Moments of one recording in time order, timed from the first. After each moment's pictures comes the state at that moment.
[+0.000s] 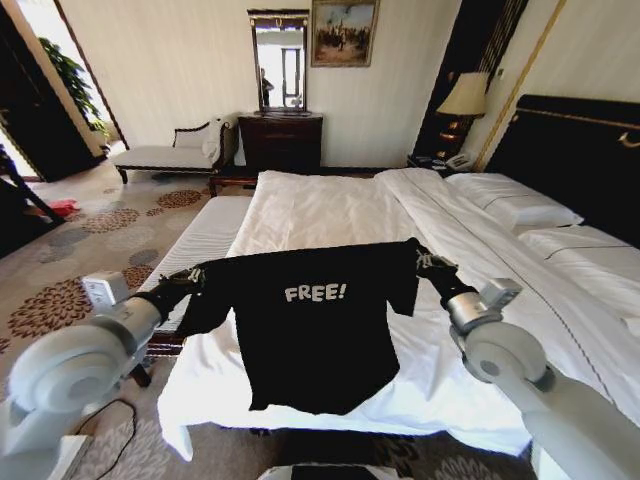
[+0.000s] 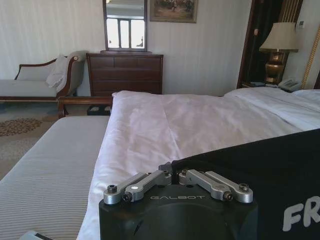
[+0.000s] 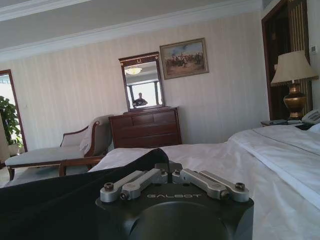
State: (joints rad) left arm 1.28 -0.68 -0.69 -2.35 -1.15 0.61 -0.43; right arm -1.13 0.70 0.39 2.17 1.00 -0.15 0.46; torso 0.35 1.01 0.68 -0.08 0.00
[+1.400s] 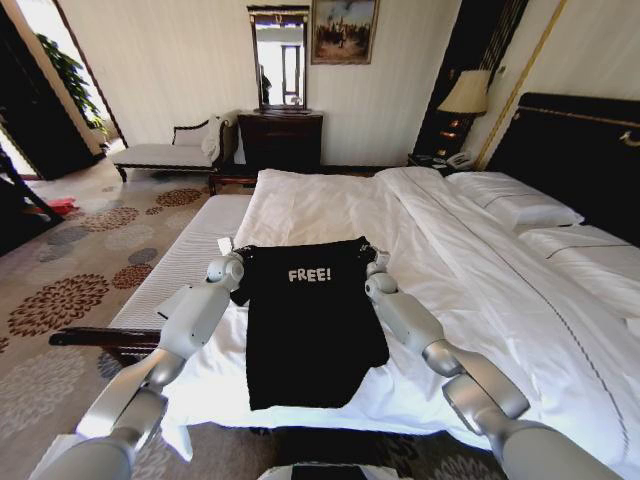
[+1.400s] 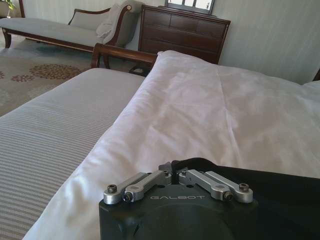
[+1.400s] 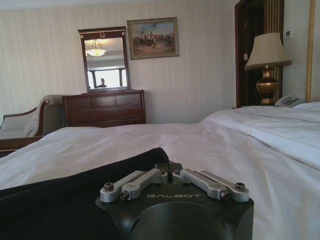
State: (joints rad) left arm 0.38 -1.20 -0.06 -1.15 -0.88 0.41 -0.41; right arm -0.30 1.28 -0.07 0.78 0.67 0.17 0.25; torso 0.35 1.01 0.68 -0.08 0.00
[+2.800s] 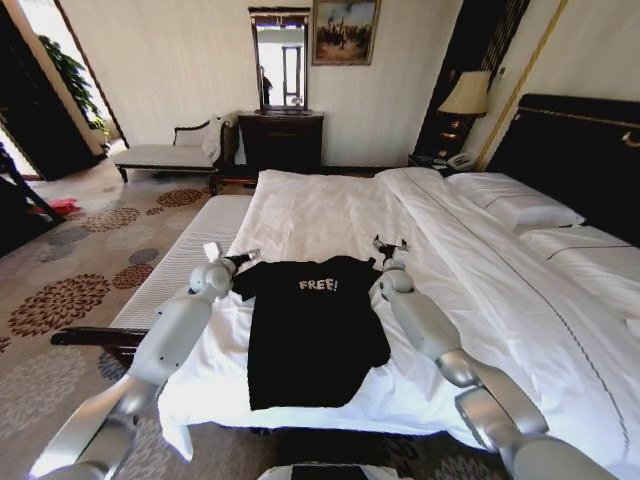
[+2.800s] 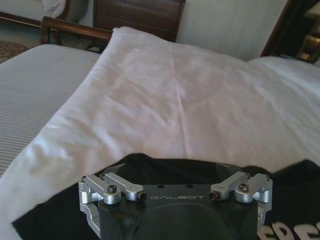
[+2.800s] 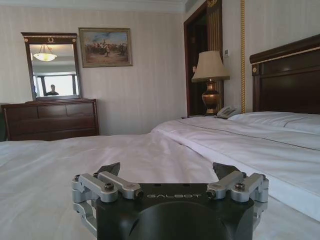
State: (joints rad) left arm 0.53 -1.07 0.01 -1.47 -1.05 0.51 -0.41; right arm -0.46 1.17 0.09 1.06 0.62 0.05 0.45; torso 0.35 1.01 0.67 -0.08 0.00
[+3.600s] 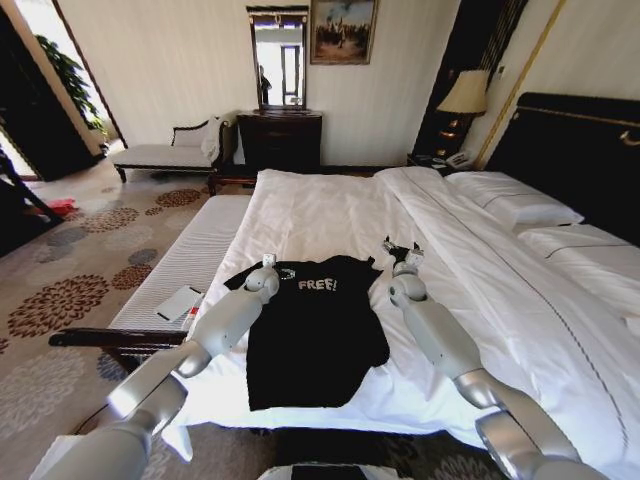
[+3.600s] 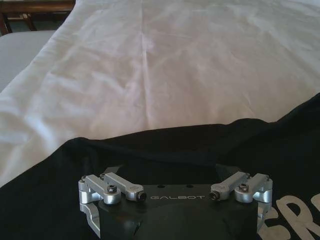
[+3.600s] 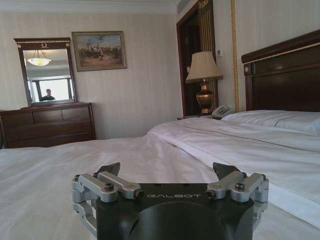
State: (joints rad) left arm 0.28 -1.29 0.28 -1.04 -0.91 0.54 -0.38; right arm -0.52 1.11 0.12 1.21 0.67 0.01 0.49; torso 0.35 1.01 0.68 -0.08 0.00
